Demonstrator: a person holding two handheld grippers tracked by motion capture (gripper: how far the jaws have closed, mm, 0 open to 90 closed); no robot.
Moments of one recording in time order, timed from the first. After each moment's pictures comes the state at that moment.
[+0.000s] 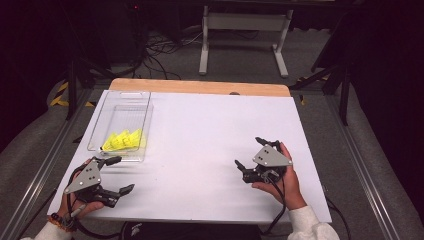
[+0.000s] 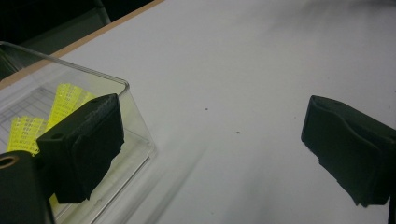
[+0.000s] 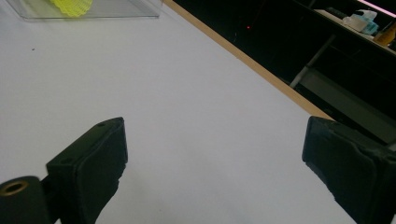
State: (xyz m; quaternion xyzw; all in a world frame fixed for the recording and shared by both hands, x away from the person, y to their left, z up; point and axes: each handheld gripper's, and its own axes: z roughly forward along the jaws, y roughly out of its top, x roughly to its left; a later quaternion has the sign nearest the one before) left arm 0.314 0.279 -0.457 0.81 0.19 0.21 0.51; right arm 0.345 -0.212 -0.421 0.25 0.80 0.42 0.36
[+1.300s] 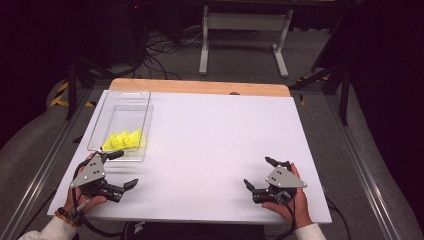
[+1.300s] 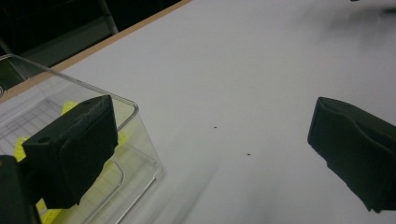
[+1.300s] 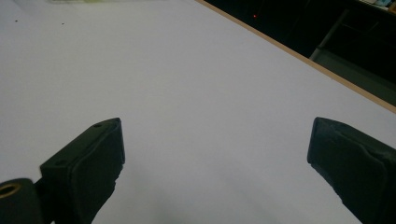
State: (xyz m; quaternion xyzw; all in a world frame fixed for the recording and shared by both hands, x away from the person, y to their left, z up) left arm 0.325 0.270 -0.453 0.80 0.20 0.22 0.52; right arm 0.306 -0.240 -0.455 0.27 0.79 0.43 0.33
